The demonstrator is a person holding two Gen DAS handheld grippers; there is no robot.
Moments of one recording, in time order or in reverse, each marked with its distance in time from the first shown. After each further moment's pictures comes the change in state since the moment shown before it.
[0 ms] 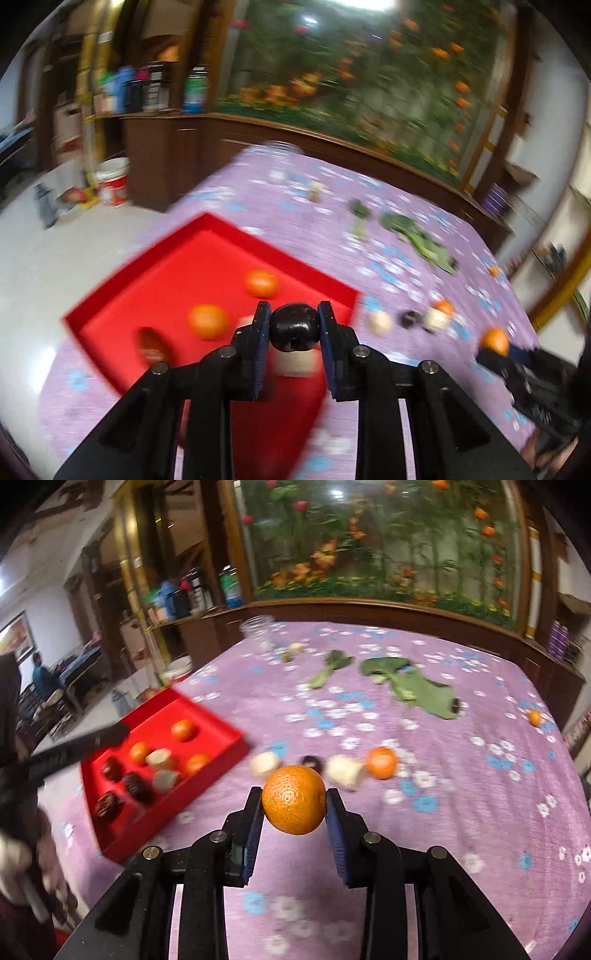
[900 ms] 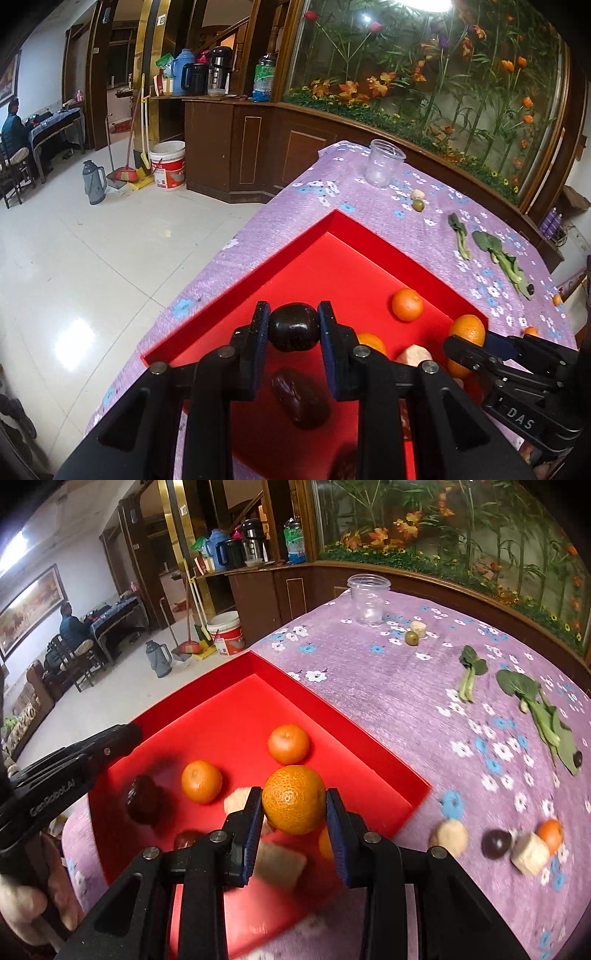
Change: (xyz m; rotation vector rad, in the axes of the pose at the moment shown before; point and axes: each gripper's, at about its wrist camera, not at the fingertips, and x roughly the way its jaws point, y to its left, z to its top) left arm 0.043 0.098 0.012 -0.077 0.023 0.177; right arm 0.146 0.122 0.055 -0.116 0.147 0.105
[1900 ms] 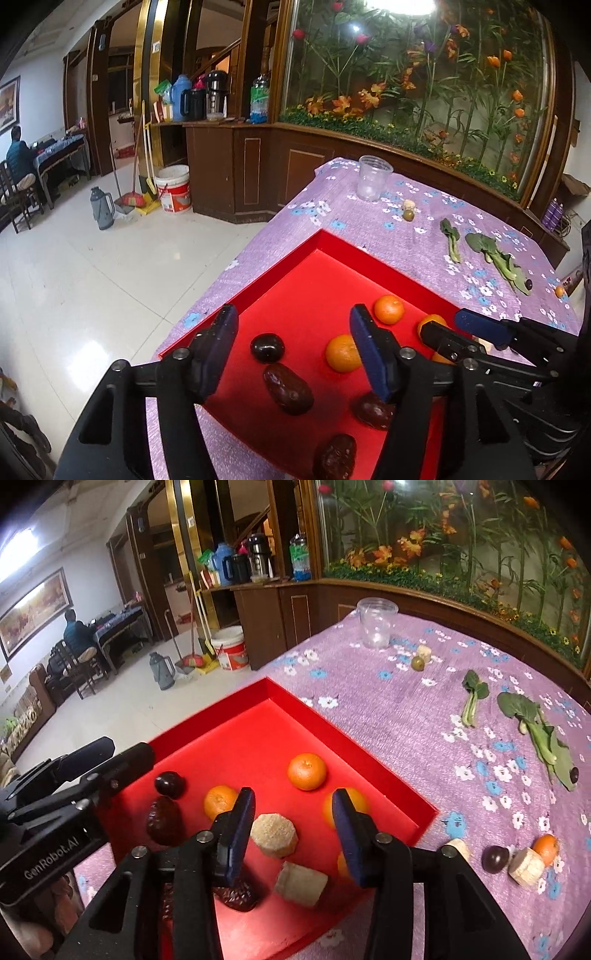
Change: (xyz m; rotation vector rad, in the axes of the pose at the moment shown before) left arm -0.042 -0.026 0.000 0.071 -0.078 0.042; right arm -0.031 0.016 0.004 -0.009 -0.088 0.002
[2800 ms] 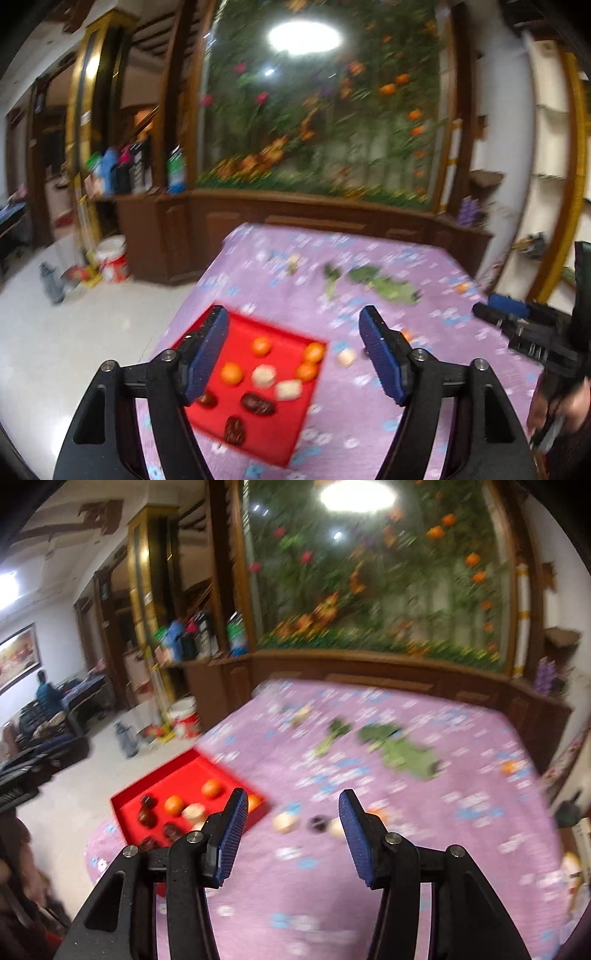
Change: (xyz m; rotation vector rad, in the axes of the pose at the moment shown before) left arm -0.177 -0.083 0.037 0.198 -0.195 -0.309; right arm -0.262 -0.106 -0.050 0.133 -0.306 -0.239
